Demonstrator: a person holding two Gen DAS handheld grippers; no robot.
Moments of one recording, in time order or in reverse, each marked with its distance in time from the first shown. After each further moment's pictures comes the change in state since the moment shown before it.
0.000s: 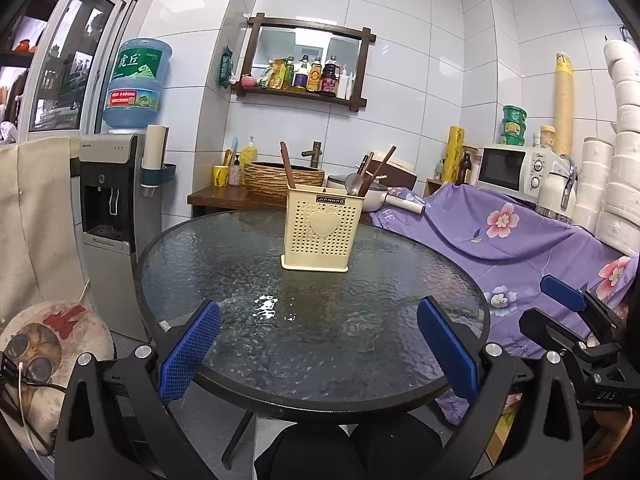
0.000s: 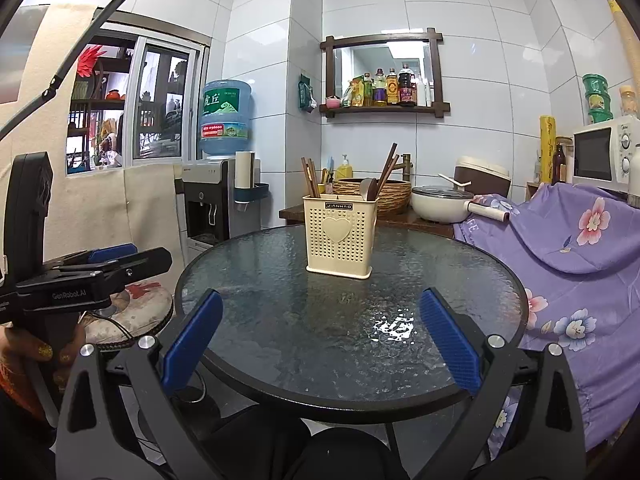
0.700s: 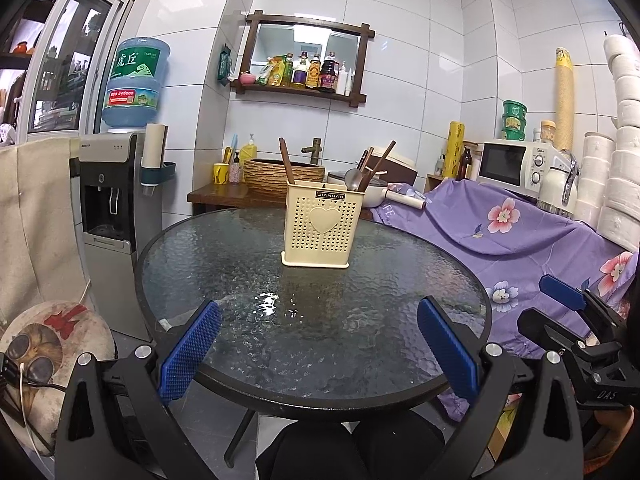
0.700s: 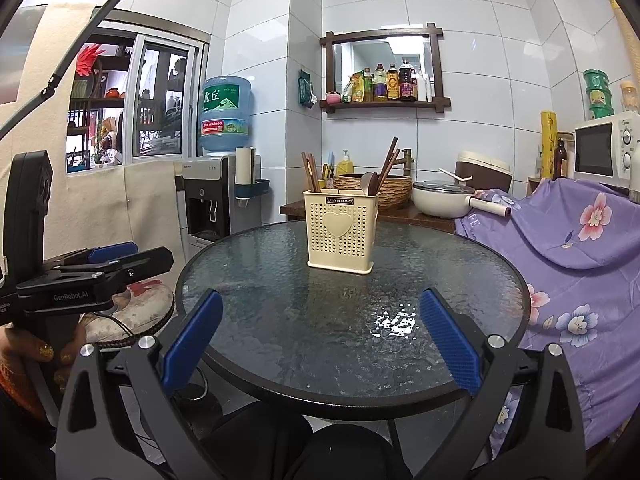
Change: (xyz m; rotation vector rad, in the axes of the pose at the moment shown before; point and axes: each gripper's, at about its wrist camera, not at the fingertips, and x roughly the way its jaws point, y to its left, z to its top) left arm 0.002 0.001 -0.003 0.008 0.015 0.003; right arm 0.003 0.003 -0.004 0.012 0.018 0.004
